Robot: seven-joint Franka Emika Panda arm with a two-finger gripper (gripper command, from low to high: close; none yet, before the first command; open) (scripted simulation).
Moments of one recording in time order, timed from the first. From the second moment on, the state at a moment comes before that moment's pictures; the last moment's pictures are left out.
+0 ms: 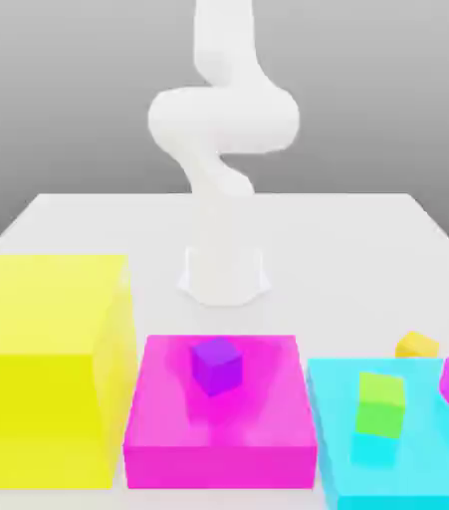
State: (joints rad) arm 0.07 -0.73 -0.01 -2.34 0.00 2.34 0.69
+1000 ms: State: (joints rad) arm 0.77 0.05 0.13 -2.75 -0.02 2.83 -0.59
